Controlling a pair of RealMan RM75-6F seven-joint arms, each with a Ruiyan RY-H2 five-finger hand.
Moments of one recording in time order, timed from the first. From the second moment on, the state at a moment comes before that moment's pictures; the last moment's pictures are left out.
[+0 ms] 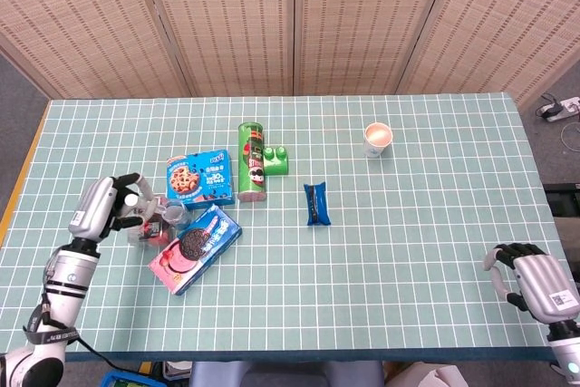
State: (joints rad) left arm -0.48 -1.13 -0.31 -1.92 1.14 1.19 -0.06; right arm 0.09 -1.00 -0.03 -1.63 -1.61 1.42 0.14
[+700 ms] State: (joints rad) left arm -0.55 -1.22 -0.29 -1.86 1.03 1.17 0.09; right arm 0.08 -0.99 -0.03 -1.63 -1.61 1.43 0.16
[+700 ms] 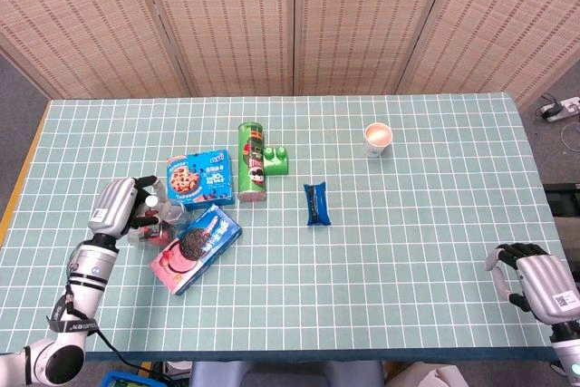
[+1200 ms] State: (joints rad) left arm -0.58 -1.30 -0.27 -1.76 1.00 1.15 0.15; right arm 0.08 -0.98 -0.03 -1.63 -1.61 1.43 0.17
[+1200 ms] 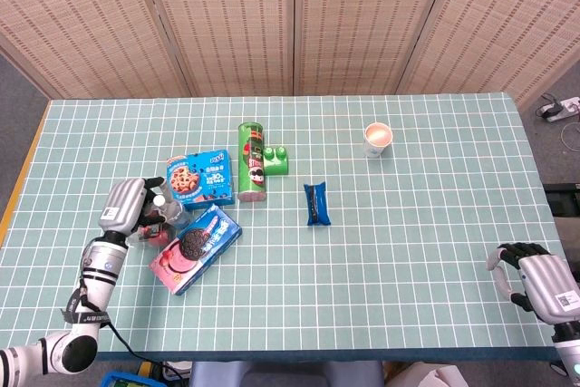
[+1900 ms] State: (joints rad) left arm -0.60 -1.37 -0.25 -1.66 0.97 1.11 0.16; right arm 0.08 -0.98 -0.03 -1.62 -1.61 1.43 0.19
